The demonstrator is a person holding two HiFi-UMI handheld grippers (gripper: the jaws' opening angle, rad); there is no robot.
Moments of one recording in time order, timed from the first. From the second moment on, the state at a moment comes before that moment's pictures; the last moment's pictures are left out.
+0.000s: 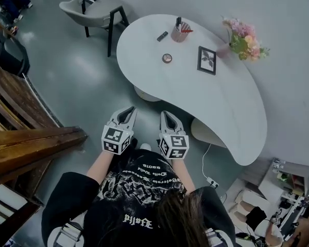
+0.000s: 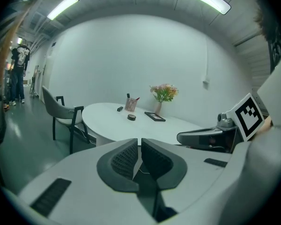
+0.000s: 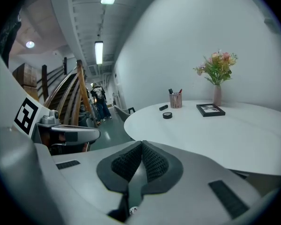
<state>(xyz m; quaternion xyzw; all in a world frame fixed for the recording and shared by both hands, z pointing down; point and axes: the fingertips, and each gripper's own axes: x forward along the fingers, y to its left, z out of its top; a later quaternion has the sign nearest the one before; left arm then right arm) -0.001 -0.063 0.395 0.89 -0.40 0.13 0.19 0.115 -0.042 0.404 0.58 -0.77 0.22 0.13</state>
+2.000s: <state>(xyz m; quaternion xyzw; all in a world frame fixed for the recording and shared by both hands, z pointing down) 0.005 -0.134 0.562 0.86 -0.46 0.14 0.17 0.061 -0.112 0.544 0.55 -0.79 0.18 0.18</state>
